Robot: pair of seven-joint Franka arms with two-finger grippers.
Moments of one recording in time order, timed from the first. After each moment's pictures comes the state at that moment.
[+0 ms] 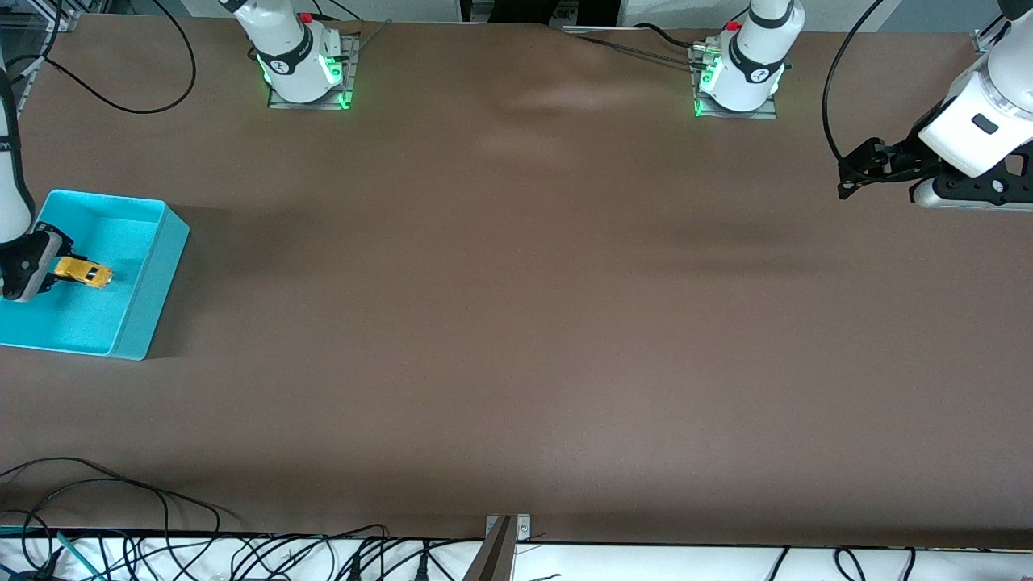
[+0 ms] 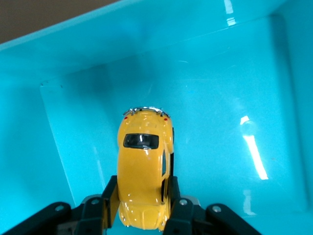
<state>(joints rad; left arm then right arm) 0.00 -0.05 -0.08 -1.67 0.00 1.59 -0.05 -0.36 0.56 -0.21 -1.72 0.01 2.11 -1.78</state>
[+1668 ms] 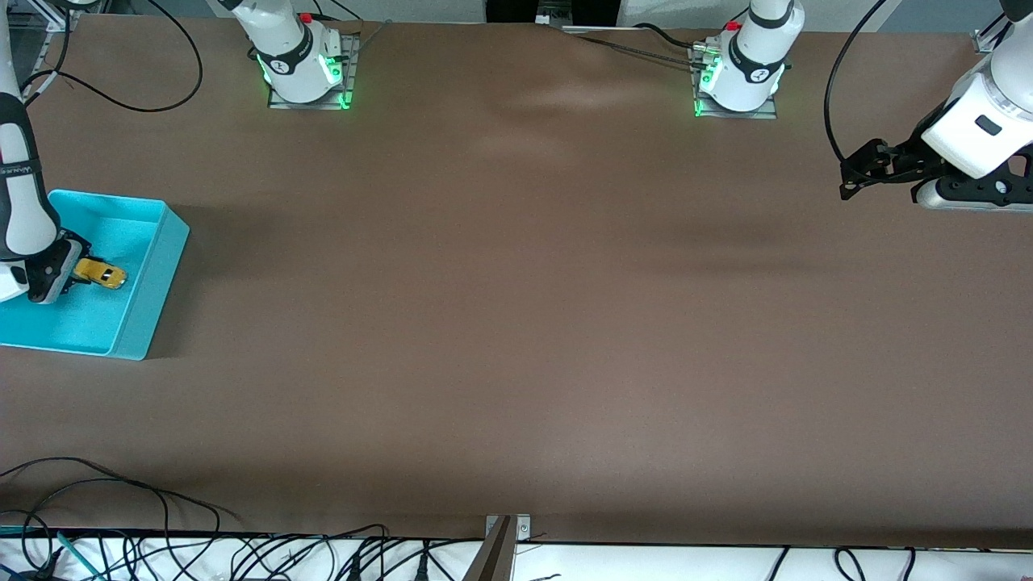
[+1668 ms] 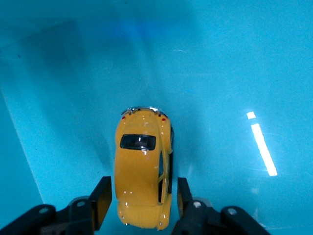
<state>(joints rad) 0.00 -0.04 -0.08 -1.67 0.00 1.59 -0.05 -0.40 0.66 -0.20 -1.72 0.01 2.22 -1.79</state>
